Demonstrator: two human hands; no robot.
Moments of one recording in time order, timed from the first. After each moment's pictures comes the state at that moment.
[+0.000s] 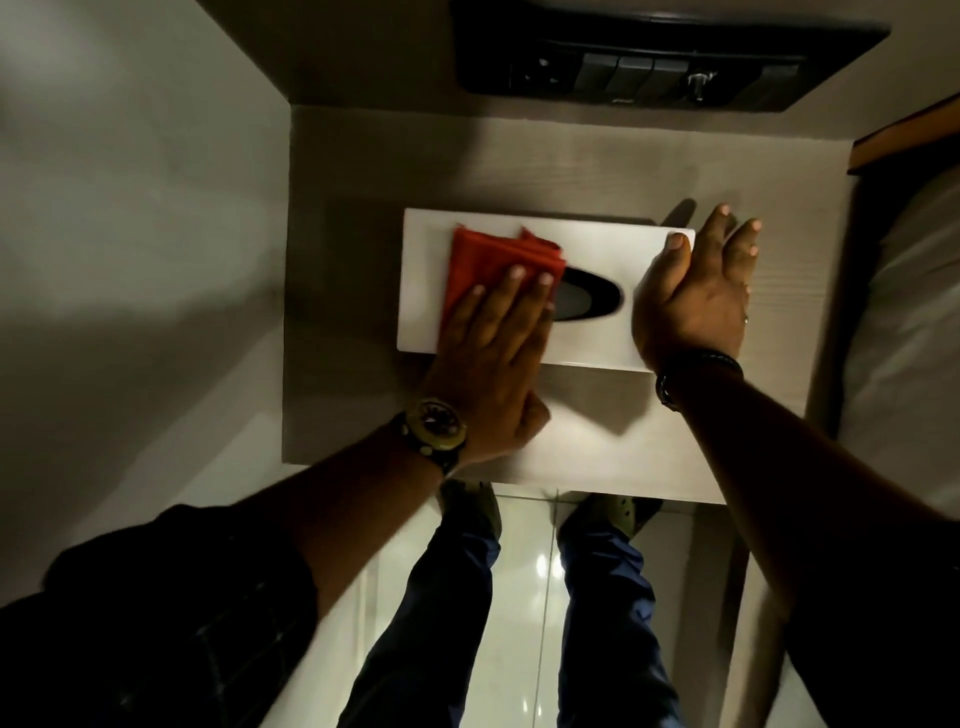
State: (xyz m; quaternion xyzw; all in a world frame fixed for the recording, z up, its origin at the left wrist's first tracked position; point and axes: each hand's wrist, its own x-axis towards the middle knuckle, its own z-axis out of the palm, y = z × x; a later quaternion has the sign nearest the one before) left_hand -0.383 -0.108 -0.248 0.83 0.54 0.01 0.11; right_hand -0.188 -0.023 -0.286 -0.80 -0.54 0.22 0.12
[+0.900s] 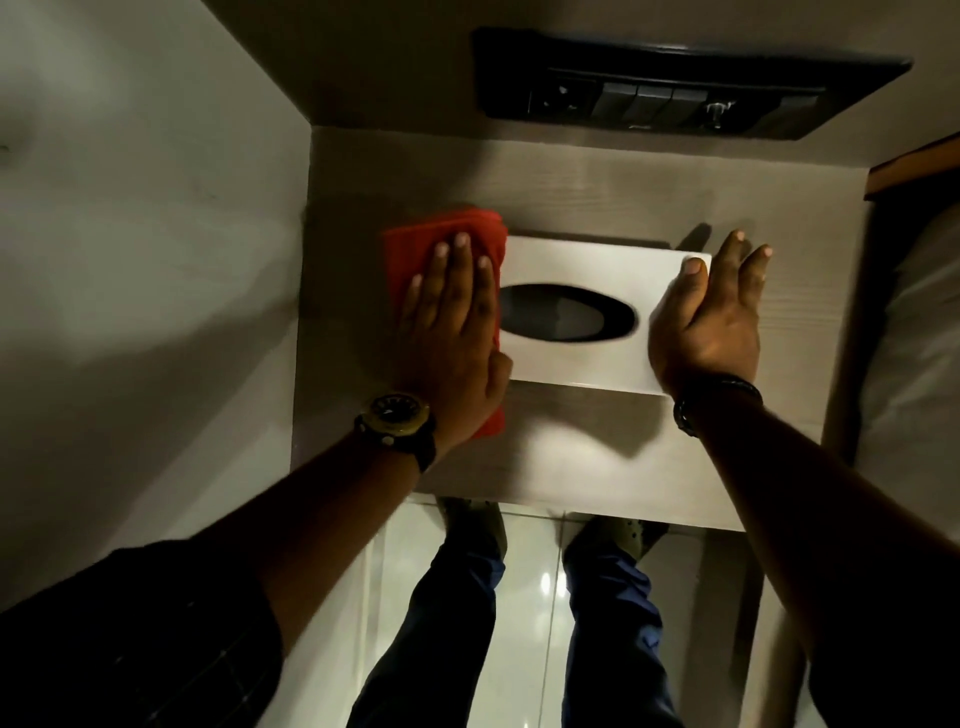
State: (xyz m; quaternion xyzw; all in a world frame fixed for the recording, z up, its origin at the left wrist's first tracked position) left_hand -0.407 -0.091 -0.246 0.73 0.67 0.03 0.13; right_hand -0.185 -0.025 -0.281 -0.79 -0.54 0.26 0.14
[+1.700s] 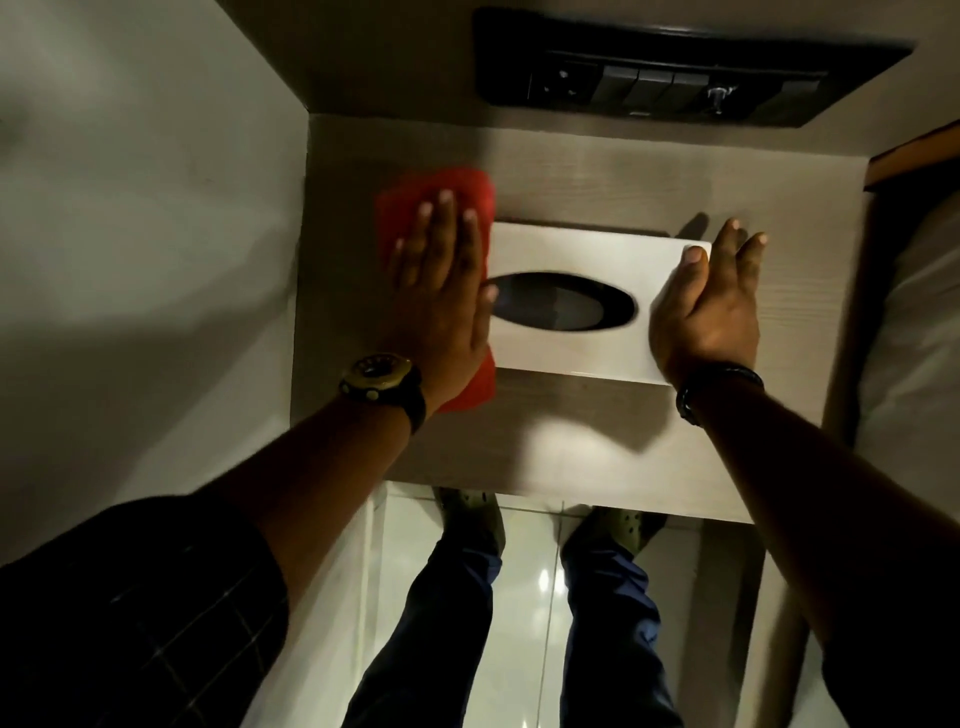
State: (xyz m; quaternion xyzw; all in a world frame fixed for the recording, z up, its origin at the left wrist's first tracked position) left_hand -0.418 -0.069 -0.263 0.71 0.69 0.08 0.11; right_hand -0.181 -0.023 -0.281 -0.78 -0.55 0.27 0.14
